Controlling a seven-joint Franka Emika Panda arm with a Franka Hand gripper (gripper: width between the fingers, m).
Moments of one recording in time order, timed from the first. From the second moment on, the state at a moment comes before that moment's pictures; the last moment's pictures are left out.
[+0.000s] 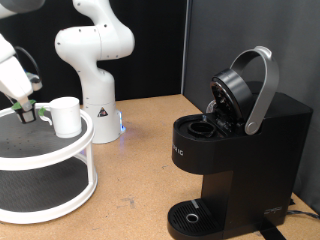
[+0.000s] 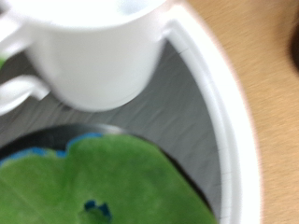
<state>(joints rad) 0.09 -0.34 -0.80 -2.41 0.07 1.92 -1.84</state>
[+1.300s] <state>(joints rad) 0.23 -0.24 -0.71 -2.24 0.44 1.74 -1.64</state>
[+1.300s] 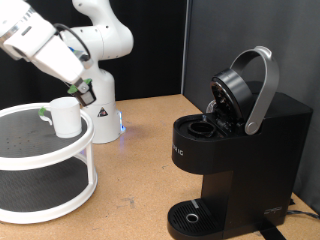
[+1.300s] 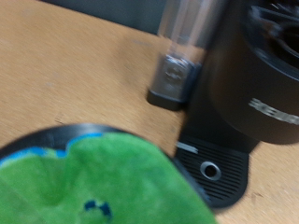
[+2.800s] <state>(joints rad) 0.25 -0.22 -0.54 -2.20 0.59 1.70 -1.42</state>
